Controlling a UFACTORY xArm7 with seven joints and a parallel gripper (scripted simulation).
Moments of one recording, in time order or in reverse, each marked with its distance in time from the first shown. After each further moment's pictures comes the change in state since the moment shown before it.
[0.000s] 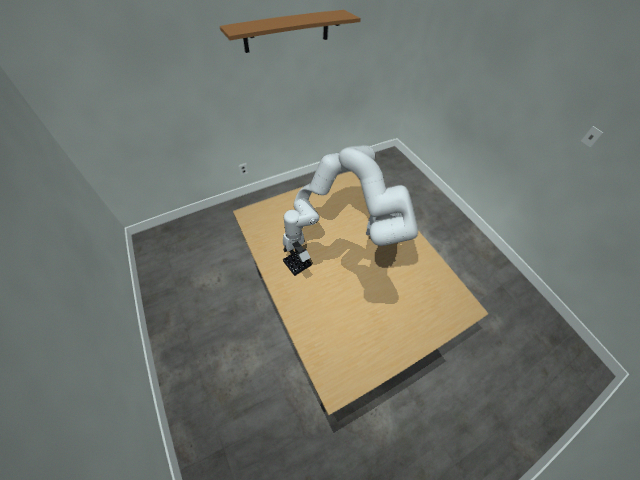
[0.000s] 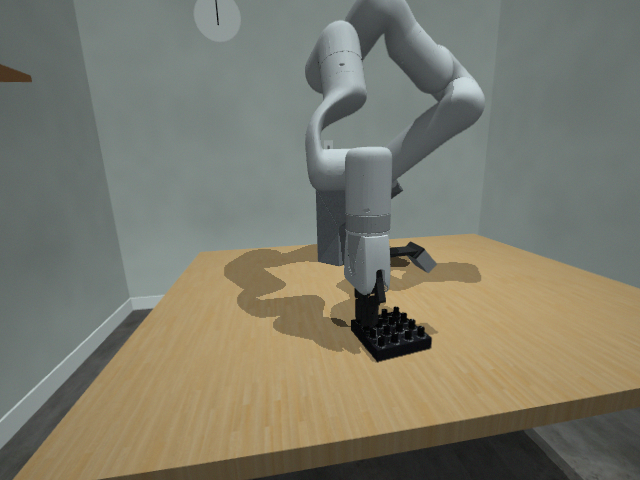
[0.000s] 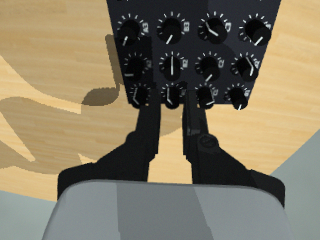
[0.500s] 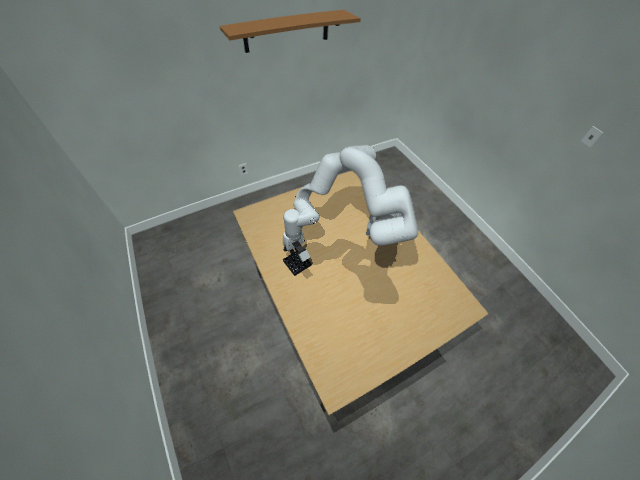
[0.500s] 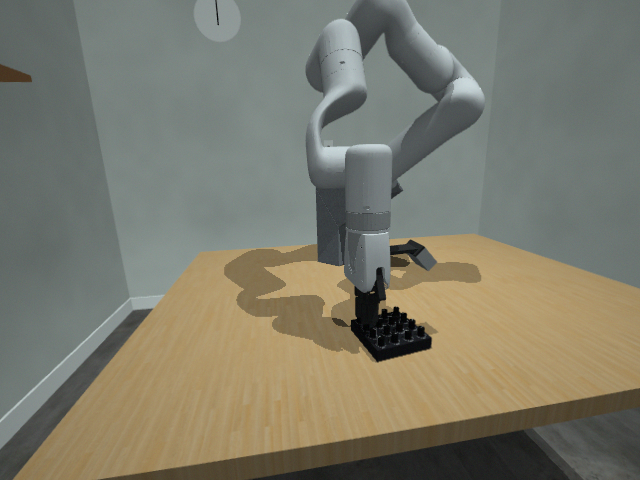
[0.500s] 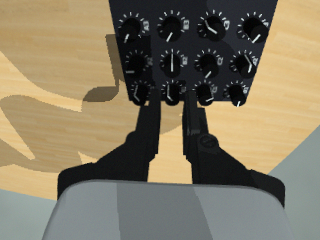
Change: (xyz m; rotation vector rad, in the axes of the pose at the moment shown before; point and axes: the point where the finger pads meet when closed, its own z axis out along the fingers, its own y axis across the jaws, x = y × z) arm 0.000 0.000 -0.004 0.000 0.000 0.000
